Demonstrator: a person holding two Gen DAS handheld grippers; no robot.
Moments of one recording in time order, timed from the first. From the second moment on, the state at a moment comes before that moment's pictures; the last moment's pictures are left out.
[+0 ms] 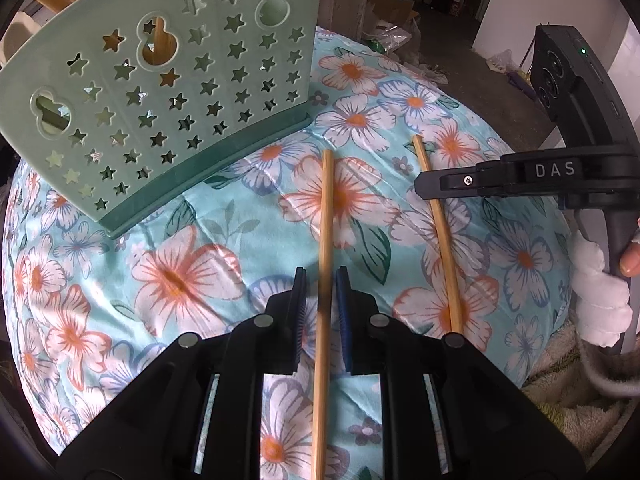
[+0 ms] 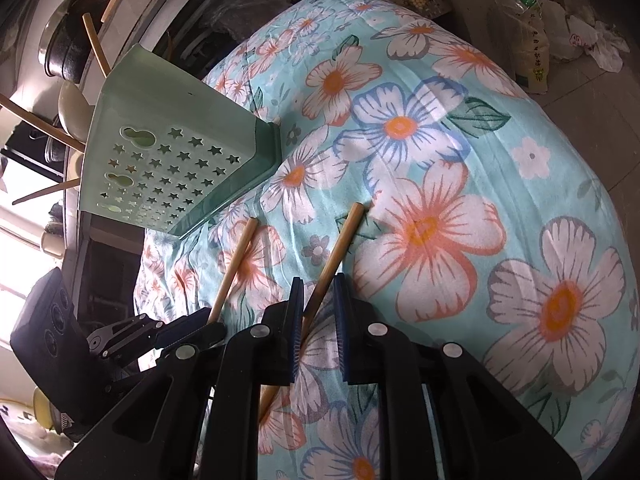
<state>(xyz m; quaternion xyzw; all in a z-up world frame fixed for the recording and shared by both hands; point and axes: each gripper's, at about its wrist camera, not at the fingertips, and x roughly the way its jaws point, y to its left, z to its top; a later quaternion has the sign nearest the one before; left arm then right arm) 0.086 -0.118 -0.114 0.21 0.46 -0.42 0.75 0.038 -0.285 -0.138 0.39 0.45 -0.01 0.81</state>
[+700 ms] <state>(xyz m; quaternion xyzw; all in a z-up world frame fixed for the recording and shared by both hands) 0.111 -0.149 -0.116 0.21 0.46 -0.42 0.76 0.038 -0.287 -0.139 0.39 0.44 -0.01 0.80</state>
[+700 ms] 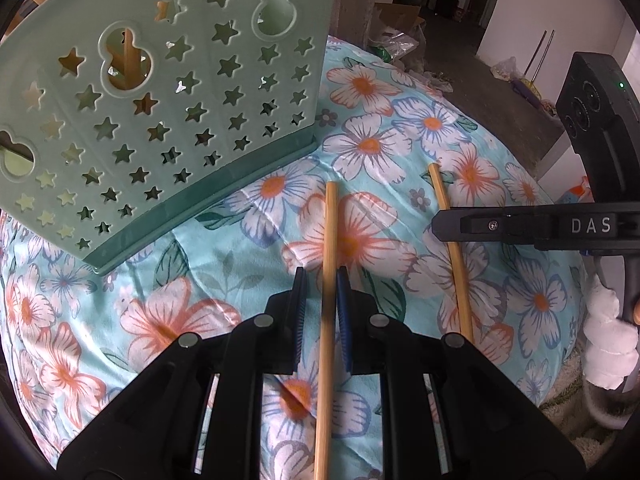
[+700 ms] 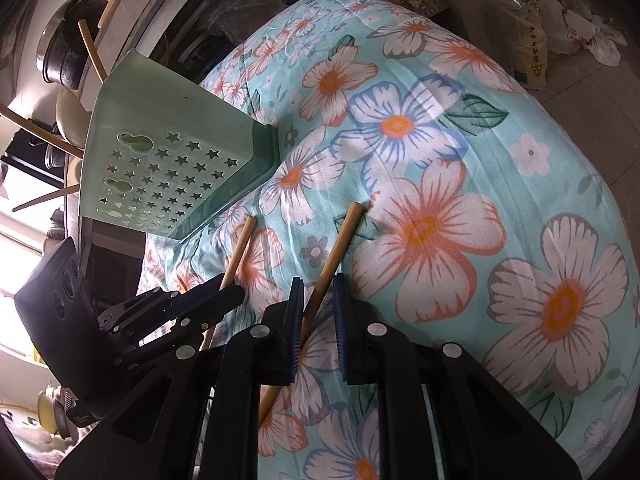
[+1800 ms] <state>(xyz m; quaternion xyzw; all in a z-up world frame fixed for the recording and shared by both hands) 0.109 -0.149 -0.119 0.21 0.46 -0.42 0.76 0.041 -0.287 -0.139 0.39 0.45 -0.02 0.80</state>
